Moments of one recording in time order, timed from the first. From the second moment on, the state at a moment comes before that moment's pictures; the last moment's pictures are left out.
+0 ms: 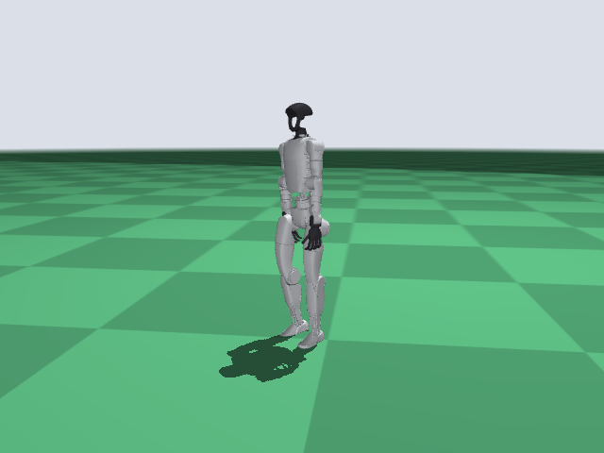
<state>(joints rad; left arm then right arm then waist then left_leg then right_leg) -0.08 0.10 0.25 1.52 0.32 0.07 -0.19 0.02 -0.06 -0.05 1.57 -0.20 0.13 0.16 -0.15 0.07 -0.18 -0.19 -0.03 0.20 0.08 -0.11 0.02 -0.21 -0.01 -0.11 0.21 -0.04 -0.04</state>
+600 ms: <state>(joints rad) -0.06 0.15 0.30 1.52 0.26 0.05 -0.15 0.06 -0.23 -0.10 1.62 -0.26 0.13 0.10 -0.16 -0.01 -0.18 -0.22 0.06 1.02 0.17 -0.14 0.04 0.05 -0.12 -1.26 0.09 -0.16 0.19</state>
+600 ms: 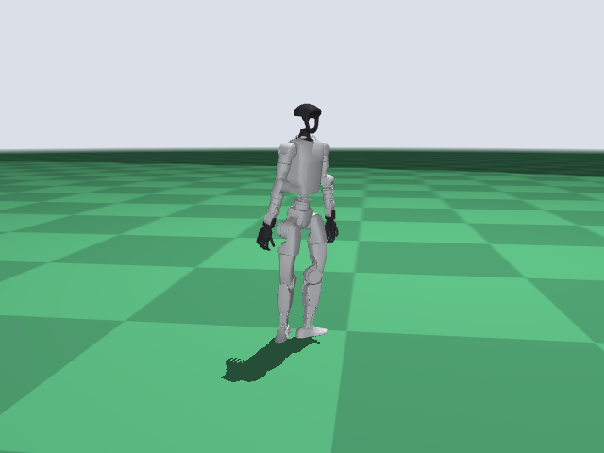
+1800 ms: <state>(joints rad) -0.01 0.09 0.21 1.60 0.34 0.05 -0.17 0.04 -0.10 -0.09 1.48 -0.23 0.04 0.21 -0.23 0.02 -0.17 -0.11 -0.07 0.16 0.06 -0.07 0.02 -0.11 -0.09 -0.54 0.01 -0.11 0.08</state>
